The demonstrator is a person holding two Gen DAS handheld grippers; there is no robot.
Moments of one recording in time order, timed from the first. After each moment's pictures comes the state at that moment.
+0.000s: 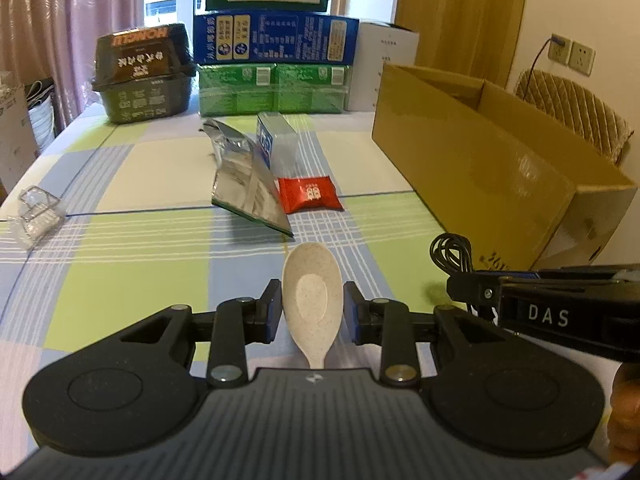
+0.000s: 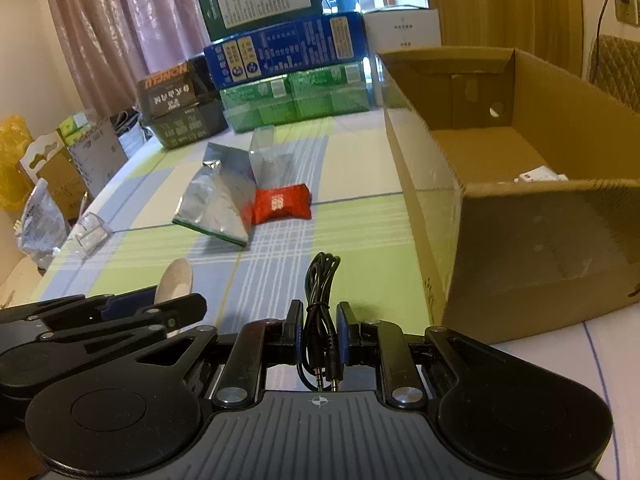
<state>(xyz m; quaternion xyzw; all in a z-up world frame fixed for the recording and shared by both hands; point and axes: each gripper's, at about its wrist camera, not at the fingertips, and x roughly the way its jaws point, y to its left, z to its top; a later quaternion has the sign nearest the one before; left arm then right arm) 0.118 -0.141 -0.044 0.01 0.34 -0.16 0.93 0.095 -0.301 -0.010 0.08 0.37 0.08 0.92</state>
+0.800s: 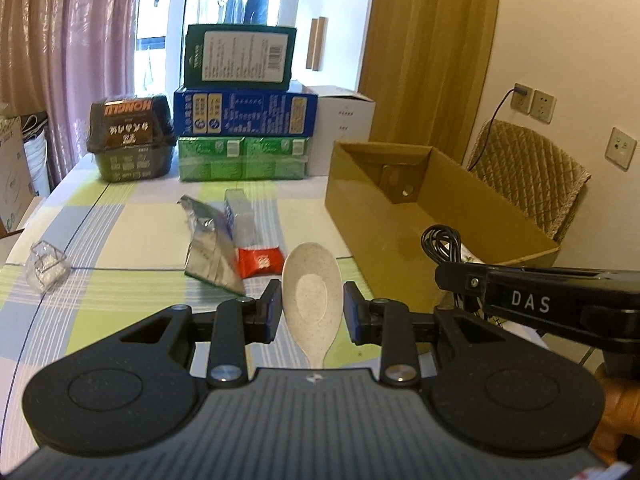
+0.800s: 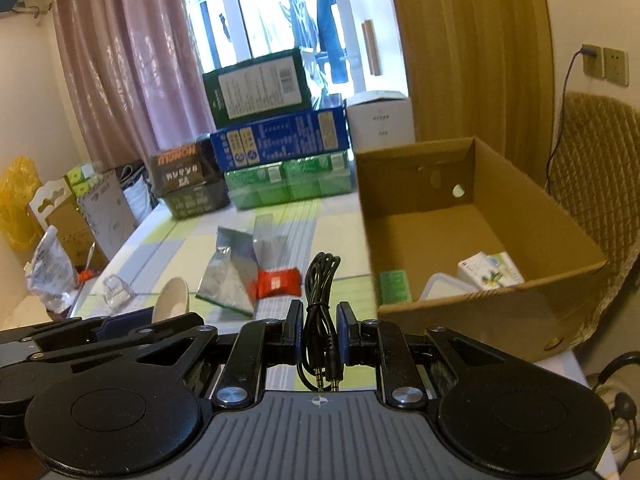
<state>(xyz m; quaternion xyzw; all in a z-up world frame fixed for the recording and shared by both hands) 0.069 -0.165 0.049 -0.01 0.29 -0.19 0.94 0.049 -0.327 0.081 0.08 0.29 0.06 0.95</state>
